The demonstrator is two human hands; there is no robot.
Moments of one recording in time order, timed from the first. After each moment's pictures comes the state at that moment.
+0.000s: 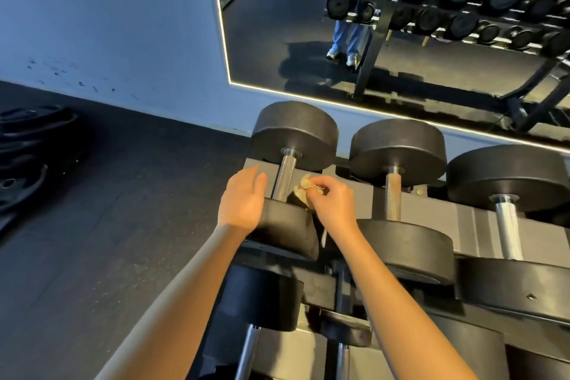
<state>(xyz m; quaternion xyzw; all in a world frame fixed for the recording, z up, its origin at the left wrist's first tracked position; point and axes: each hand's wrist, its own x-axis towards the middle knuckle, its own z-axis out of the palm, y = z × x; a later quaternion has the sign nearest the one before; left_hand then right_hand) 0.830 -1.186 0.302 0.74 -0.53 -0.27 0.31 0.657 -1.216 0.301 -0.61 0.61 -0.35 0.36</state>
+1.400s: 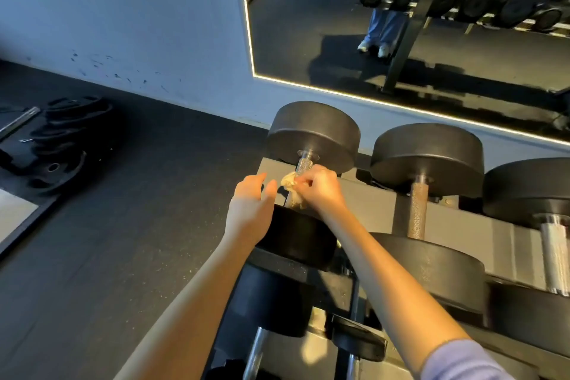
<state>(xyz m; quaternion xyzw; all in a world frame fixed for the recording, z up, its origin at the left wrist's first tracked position) 0.825 -1.185 0.304 0.78 -0.45 -0.31 0.31 0.699 -1.267 0.295 -0.75 0.56 -0.18 0.31</state>
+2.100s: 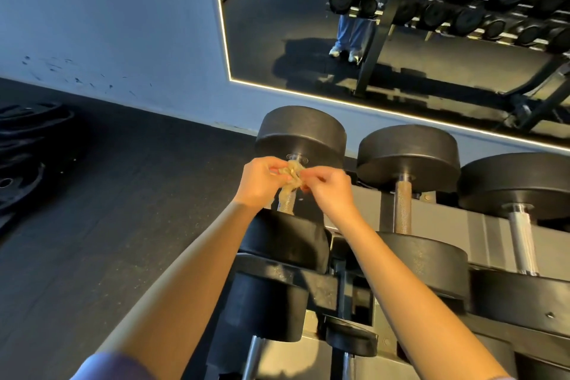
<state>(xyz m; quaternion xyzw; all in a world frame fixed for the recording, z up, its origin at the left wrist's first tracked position) 0.831 -1.240 0.319 0.66 -0.54 -0.36 0.38 0.682 -1.248 0.323 -0.59 0.57 -0.36 0.45</state>
